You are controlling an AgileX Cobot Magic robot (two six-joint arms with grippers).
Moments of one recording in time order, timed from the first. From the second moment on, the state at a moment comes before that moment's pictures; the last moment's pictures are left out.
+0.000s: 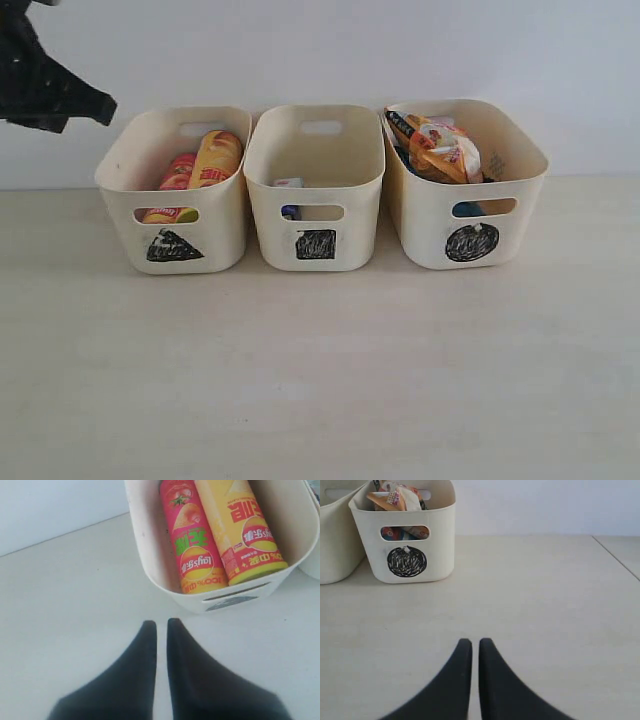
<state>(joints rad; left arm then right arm) -0.29 1.56 -1.36 0.38 0.77 -0.20 -0.01 0.00 0.00 -0.01 0.33 0.00</state>
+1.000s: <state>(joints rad) -0.29 0.55 -0.56 0.23 0.39 -0.24 -0.01 0.00 0.00 -0.01 0.33 0.00</state>
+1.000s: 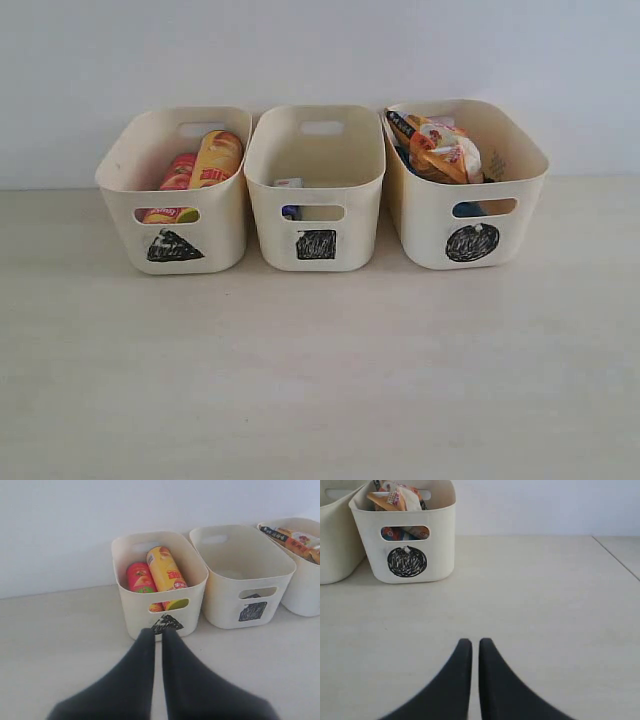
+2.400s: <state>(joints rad) -0.03 0.00 0.00 0.02 0.22 -0.04 -0.01 0.00 0.00 -0.01 0.33 0.00</state>
